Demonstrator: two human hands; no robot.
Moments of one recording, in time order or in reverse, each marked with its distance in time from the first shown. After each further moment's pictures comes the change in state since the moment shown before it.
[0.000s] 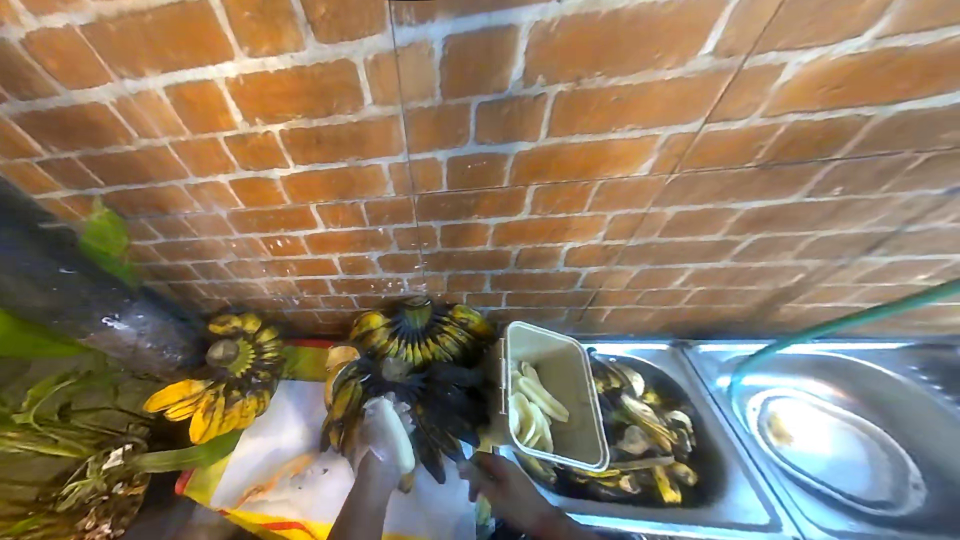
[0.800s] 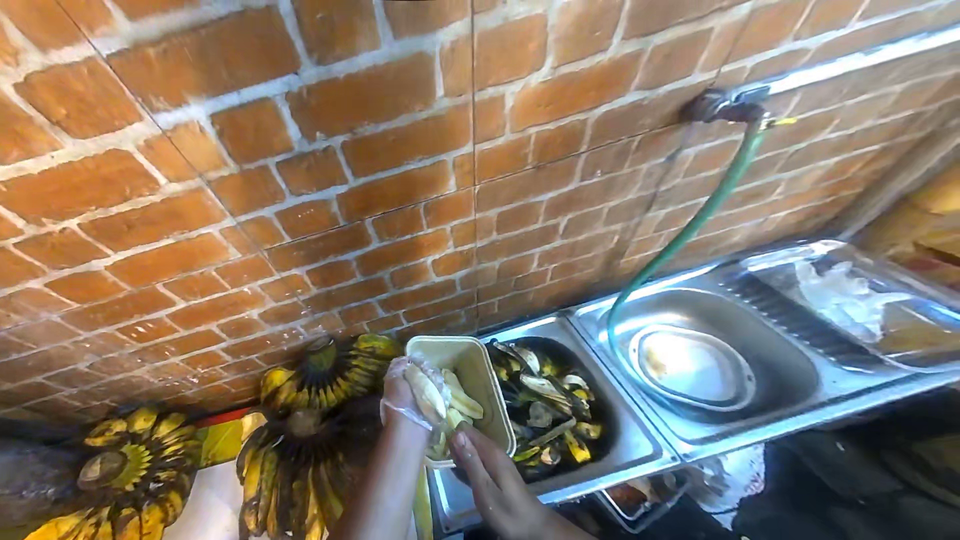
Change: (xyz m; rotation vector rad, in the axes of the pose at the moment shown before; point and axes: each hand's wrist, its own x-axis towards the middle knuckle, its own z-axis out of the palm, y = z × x) left_hand -0.078 -0.027 0.260 -0.081 -0.210 -0.175; right_hand -0.082 -0.032 -0.094 0.147 0.526 -0.479
